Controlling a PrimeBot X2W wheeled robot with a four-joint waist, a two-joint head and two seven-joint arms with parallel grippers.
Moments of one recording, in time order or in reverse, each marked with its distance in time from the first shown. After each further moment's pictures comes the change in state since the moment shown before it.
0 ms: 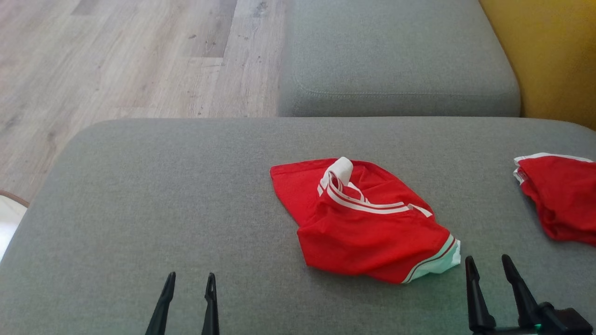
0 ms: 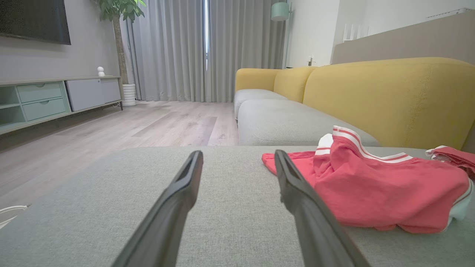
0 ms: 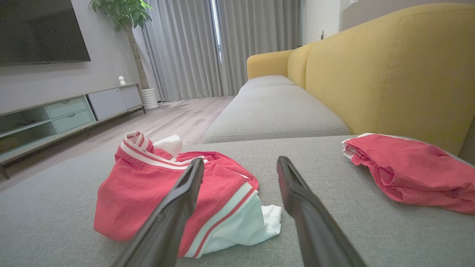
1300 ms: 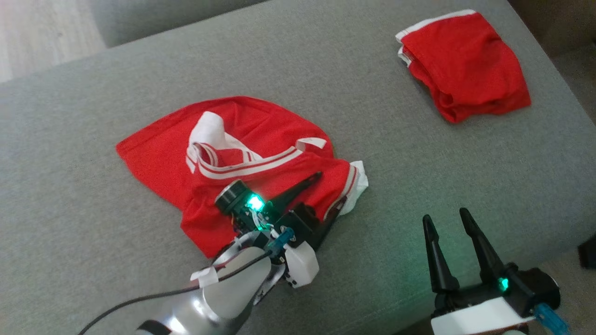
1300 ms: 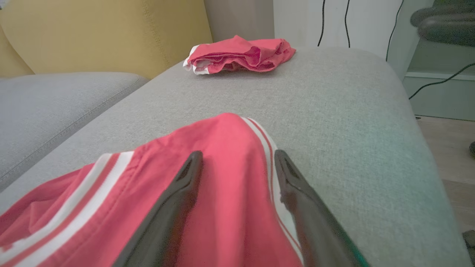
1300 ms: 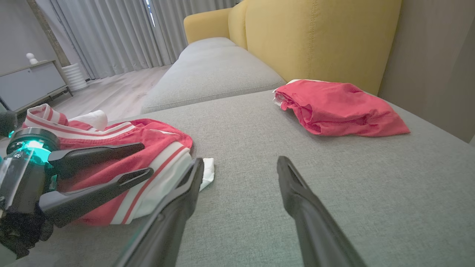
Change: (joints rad) left arm -0.911 -0.013 -0.750 0.705 -0.112 -0.065 0.086; right arm -0.134 0.000 0.141 -0.046 -0.014 0.000 0.000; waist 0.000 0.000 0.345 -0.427
